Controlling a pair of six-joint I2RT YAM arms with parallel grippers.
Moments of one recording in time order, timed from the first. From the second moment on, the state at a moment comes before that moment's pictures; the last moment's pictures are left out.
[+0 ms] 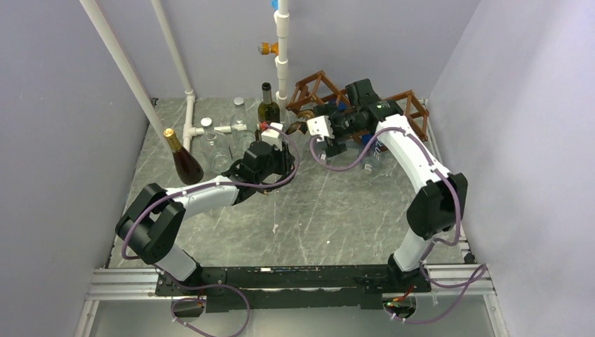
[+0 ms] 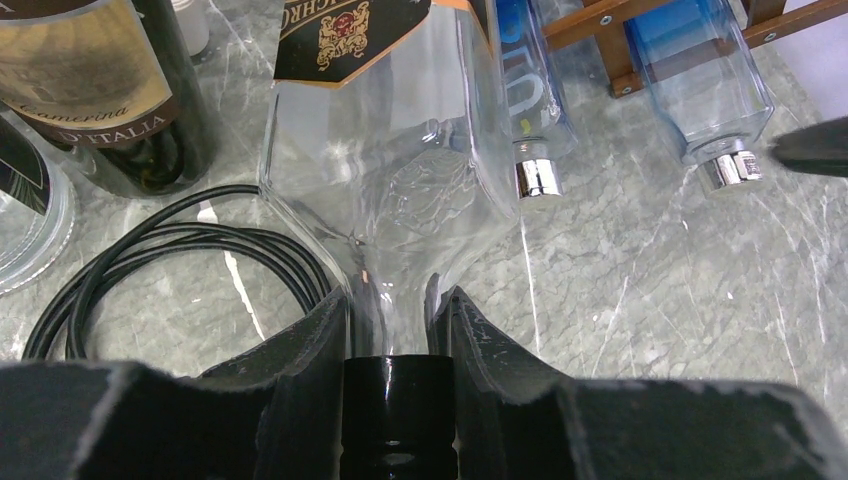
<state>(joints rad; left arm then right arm) -0.69 1.55 0.86 0.38 -0.11 -0.34 0.36 1.69 1.67 -0.90 -0.69 -1.47</state>
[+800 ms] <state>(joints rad) -0.68 1.55 0.89 0.32 -0.07 -0.39 0.38 1.86 1.63 -0.70 -0.70 -1.92</state>
